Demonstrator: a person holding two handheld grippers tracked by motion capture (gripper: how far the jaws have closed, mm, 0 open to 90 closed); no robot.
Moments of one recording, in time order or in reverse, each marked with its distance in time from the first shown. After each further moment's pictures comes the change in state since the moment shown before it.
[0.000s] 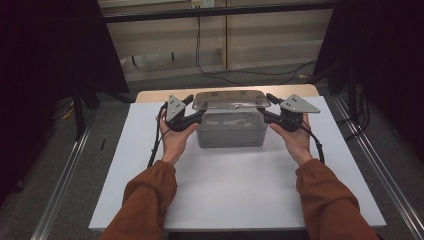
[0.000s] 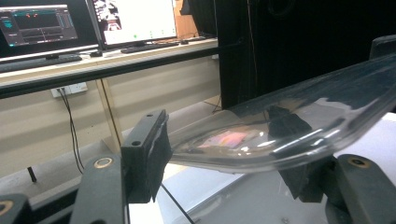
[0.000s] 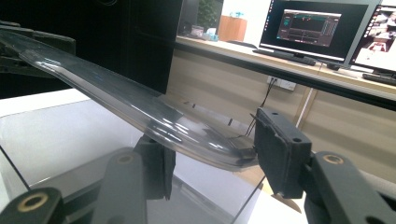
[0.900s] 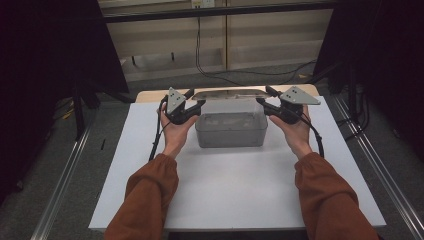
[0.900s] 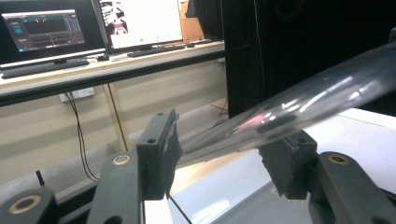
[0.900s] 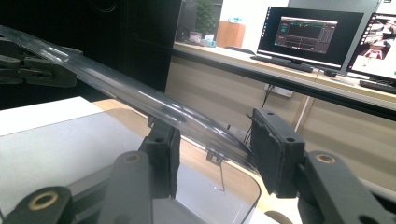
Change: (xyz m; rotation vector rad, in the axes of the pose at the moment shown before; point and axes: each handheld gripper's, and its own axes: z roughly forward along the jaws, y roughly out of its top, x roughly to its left) left arm 0.011 0.010 0.014 -0.011 0.021 0.012; right arm -0.010 0.017 0.009 -0.019 -0.006 0.005
